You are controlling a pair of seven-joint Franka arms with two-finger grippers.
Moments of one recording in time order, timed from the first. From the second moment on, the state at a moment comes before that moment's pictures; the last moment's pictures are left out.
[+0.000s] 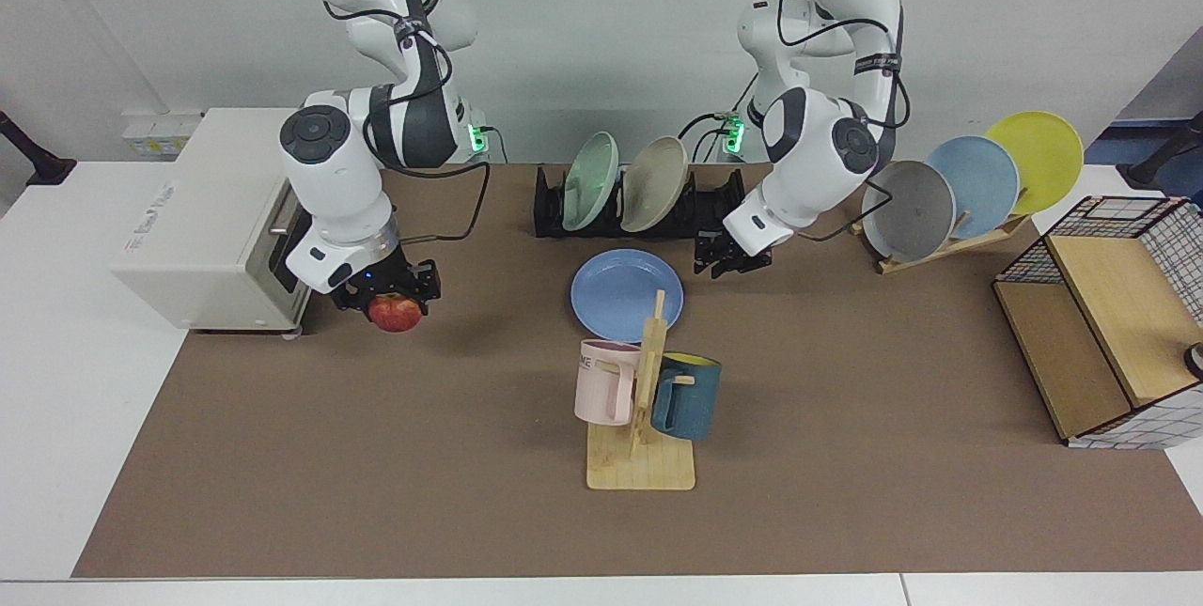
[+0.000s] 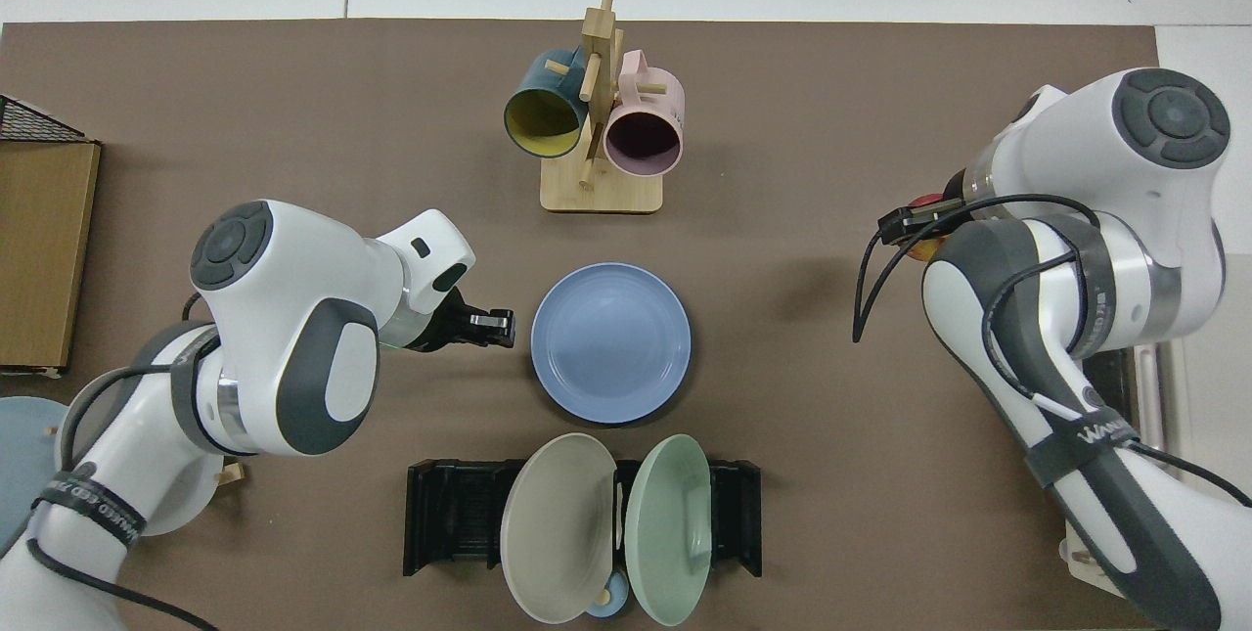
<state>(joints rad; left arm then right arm) -0.08 0.11 -0.26 -2.05 -0.39 2.11 0.02 0.16 0.22 -0.06 -1.80 -0.02 2.05 -0.03</state>
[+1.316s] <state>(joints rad) -0.01 0.01 -0.23 -1.59 0.02 1.58 0.04 0.54 0.34 -0.05 -1.59 -0.02 1.92 0.50</state>
